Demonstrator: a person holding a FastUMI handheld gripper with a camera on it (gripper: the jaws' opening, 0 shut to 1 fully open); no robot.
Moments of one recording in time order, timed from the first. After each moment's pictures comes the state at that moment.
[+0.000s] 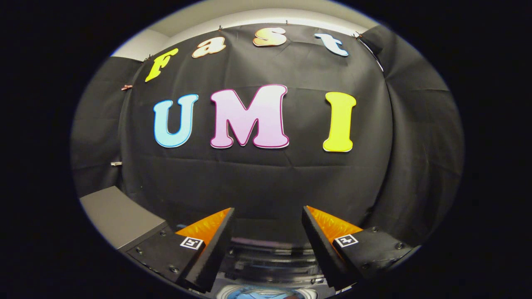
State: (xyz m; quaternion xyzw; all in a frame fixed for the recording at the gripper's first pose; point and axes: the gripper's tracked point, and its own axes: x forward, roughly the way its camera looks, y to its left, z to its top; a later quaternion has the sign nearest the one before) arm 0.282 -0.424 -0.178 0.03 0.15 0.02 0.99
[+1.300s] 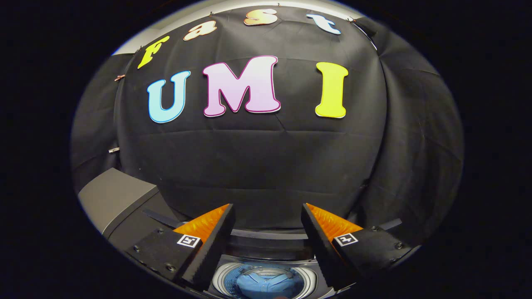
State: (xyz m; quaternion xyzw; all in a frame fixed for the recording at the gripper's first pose) arm 0.239 -0.432 -0.249 0.04 0.24 0.02 0.97
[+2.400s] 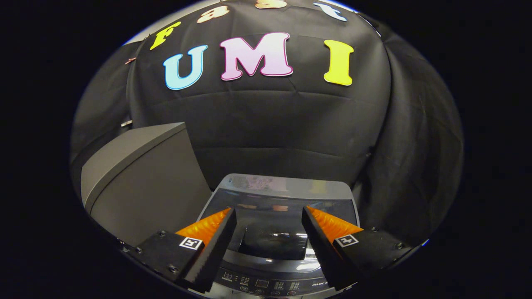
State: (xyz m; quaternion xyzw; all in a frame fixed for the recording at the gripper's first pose) arm 0.121 -0.405 -0.324 0.03 0.34 0.06 0.94
